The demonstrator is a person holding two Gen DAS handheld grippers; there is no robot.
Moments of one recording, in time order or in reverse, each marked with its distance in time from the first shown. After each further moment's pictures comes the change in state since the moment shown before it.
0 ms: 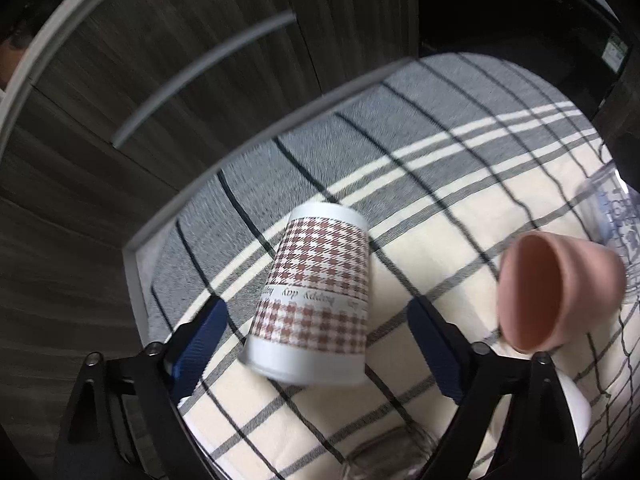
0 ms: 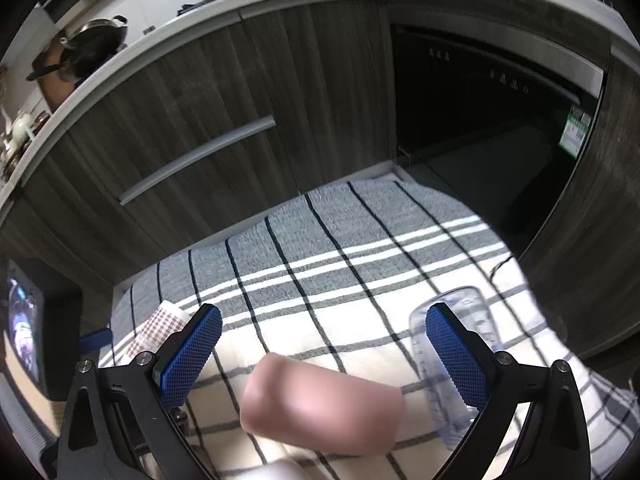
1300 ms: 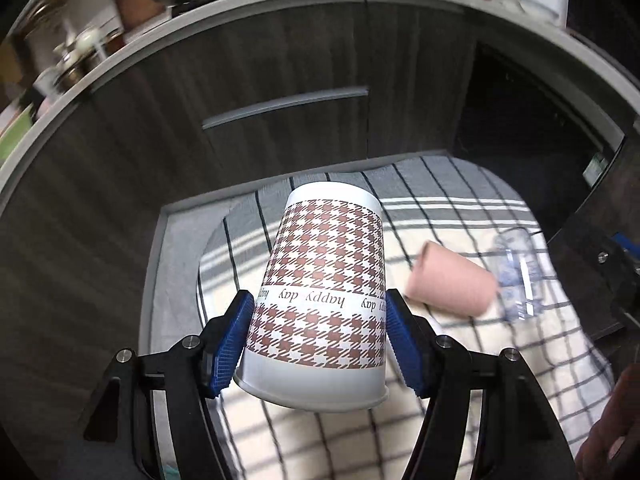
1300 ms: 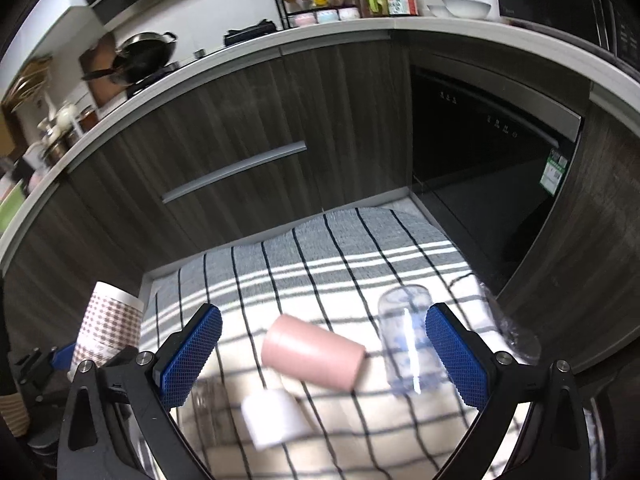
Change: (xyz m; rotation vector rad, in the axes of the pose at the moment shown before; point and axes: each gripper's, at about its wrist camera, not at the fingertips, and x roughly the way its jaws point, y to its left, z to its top) left arm -0.195 -0.029 -0.114 -0.408 -0.233 0.049; right arm -0.130 -0.027 -0.013 -0.121 -0.067 0.093
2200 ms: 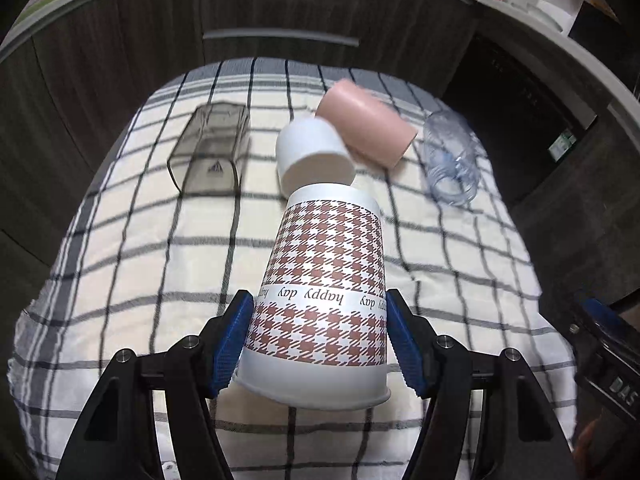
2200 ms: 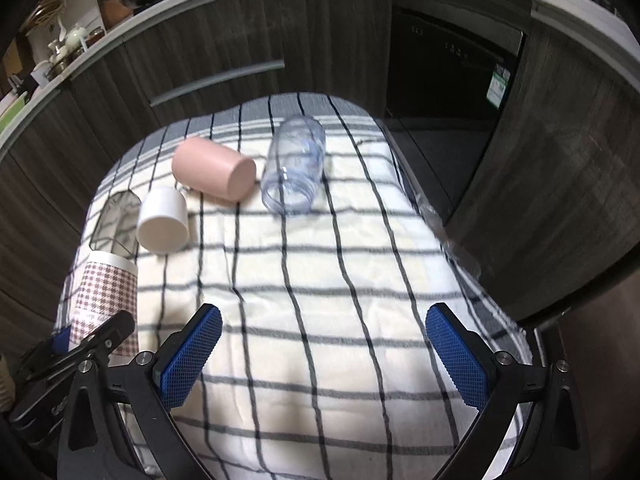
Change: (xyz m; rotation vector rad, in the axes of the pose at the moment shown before) left arm 0.015 -0.096 -0.176 -0.239 0.087 -0.136; right arm -0.039 -0.127 -0.155 -0.131 0.202 -0.052
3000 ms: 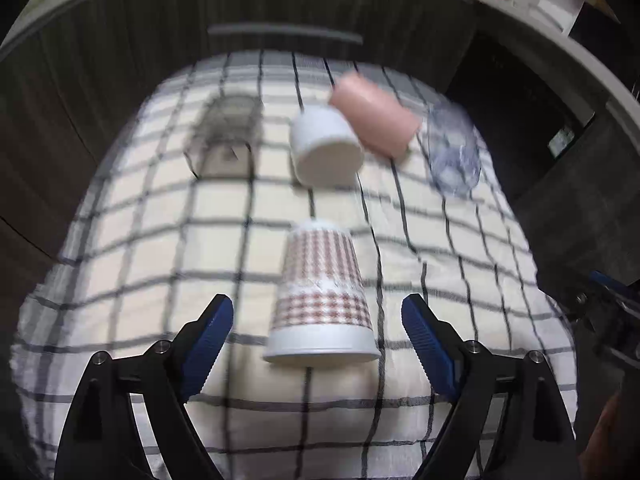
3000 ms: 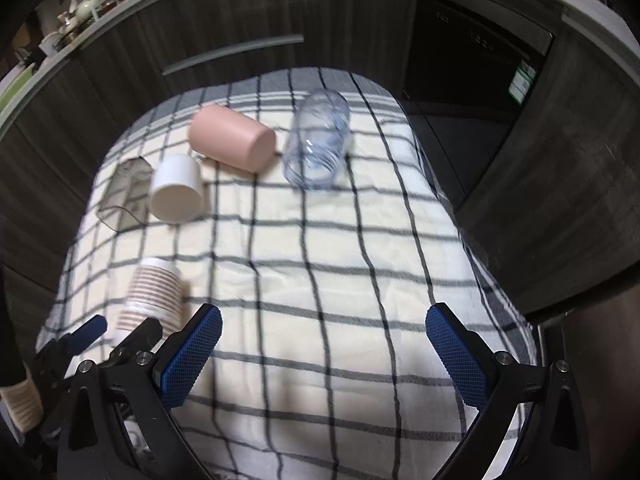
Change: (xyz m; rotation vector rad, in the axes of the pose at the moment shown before) left arm -0.027 0.014 -0.009 -0.008 -0.014 0.000; right arm -0.008 0.023 0.009 -0.075 0.085 0.028
